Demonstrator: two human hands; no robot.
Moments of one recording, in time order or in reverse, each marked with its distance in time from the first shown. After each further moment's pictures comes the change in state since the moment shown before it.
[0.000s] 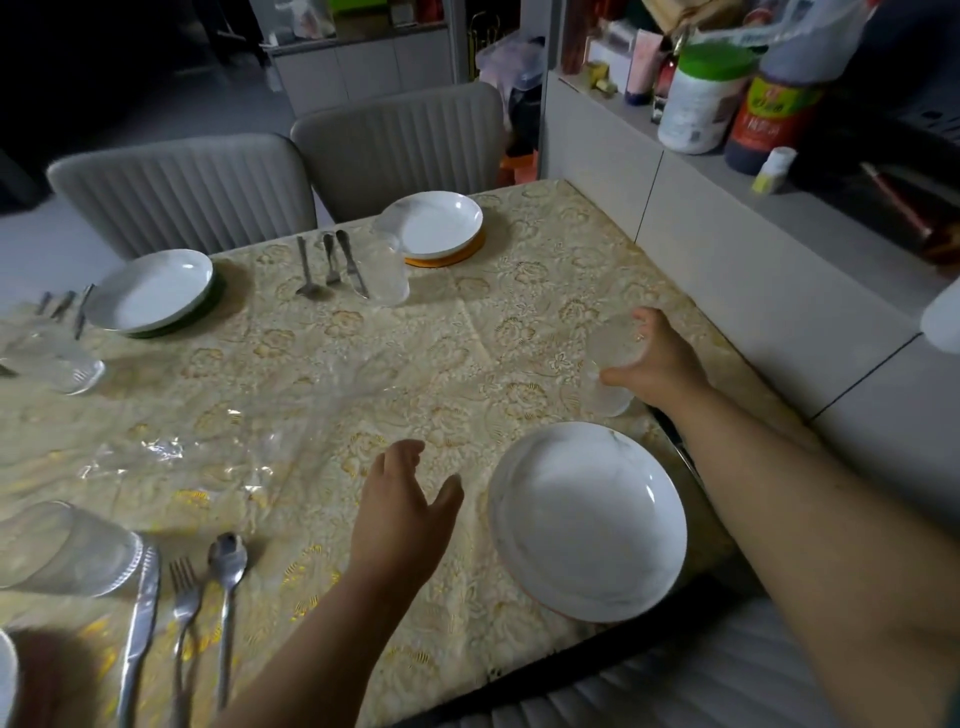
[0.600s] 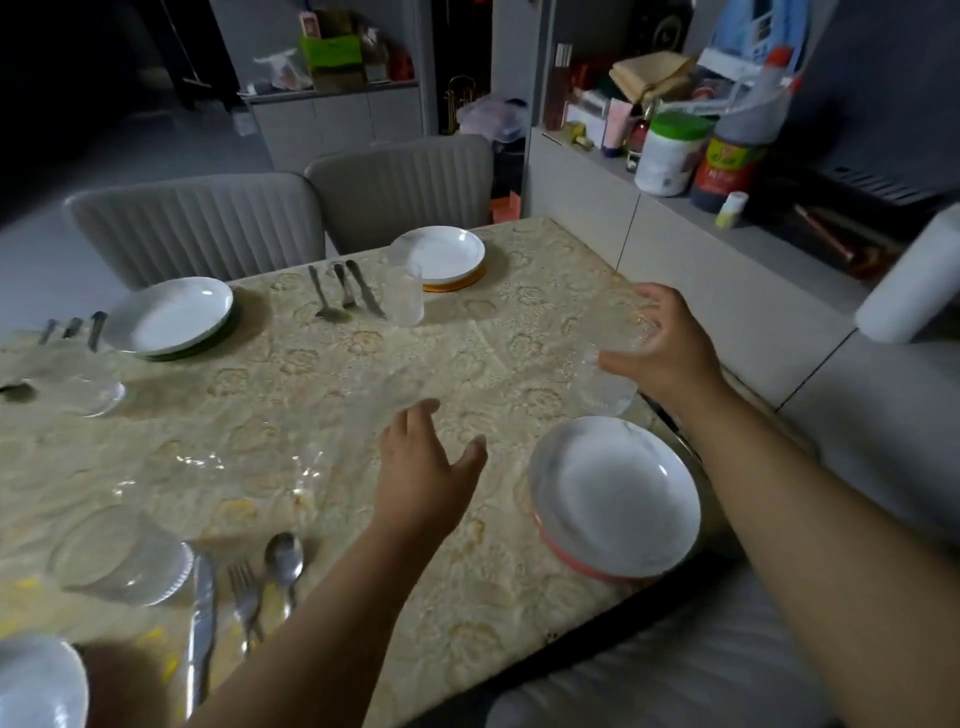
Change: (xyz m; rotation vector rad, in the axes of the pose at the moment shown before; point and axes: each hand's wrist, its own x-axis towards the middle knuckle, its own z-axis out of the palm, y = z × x) left_hand 0.004 -0.014 -0.066 -0.070 -0.019 0.172; right_hand -0.104 -0.101 -0.022 0.194 0.214 -0.099
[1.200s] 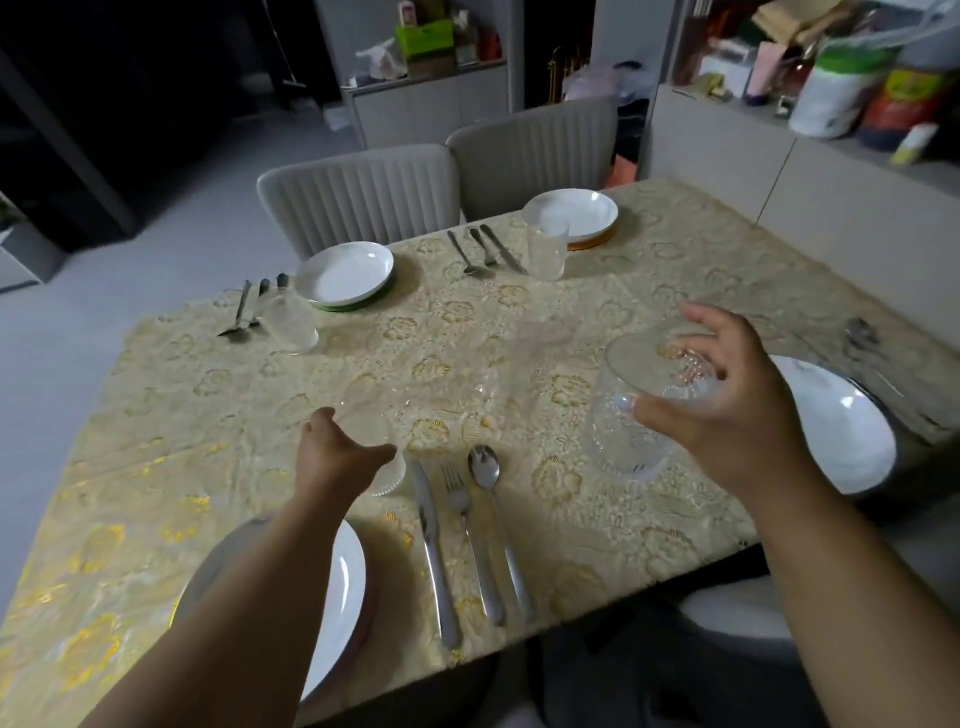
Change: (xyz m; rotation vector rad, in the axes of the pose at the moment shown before) left_hand -0.007 -0.244 -0.182 0.080 0.139 -0.435; right_hand -0.199 -0.129 0.103 0.167 -0.062 -0.134
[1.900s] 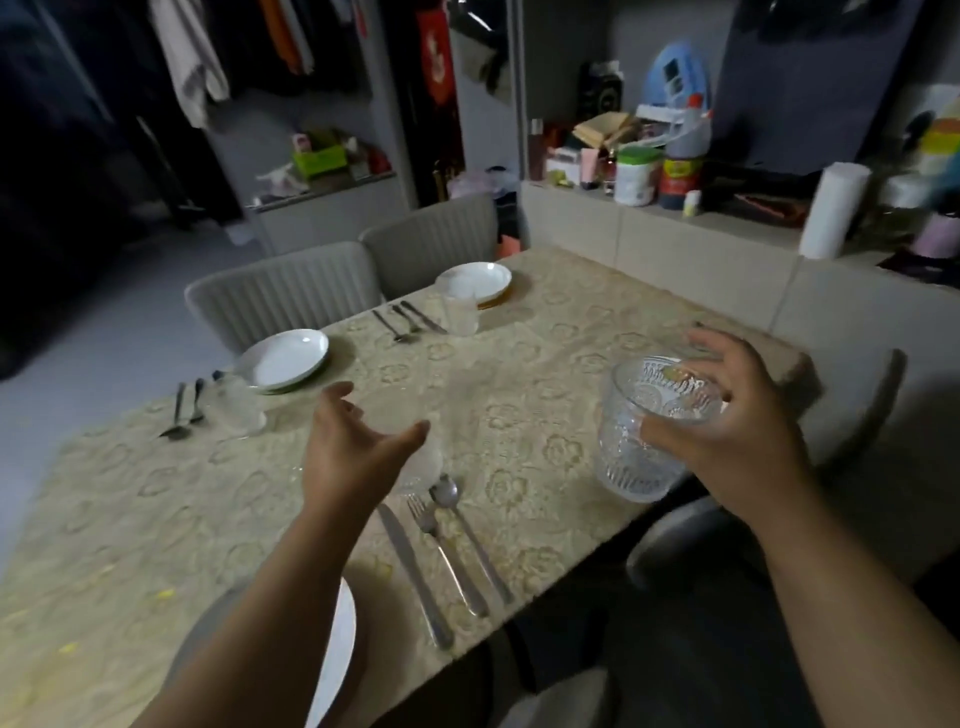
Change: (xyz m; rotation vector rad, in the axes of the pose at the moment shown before) left_hand -0.108 0.076 -0.053 -0.259 -0.003 0.480; right_hand -0.116 -0.041 -0.059 -0.054 0.328 0.058
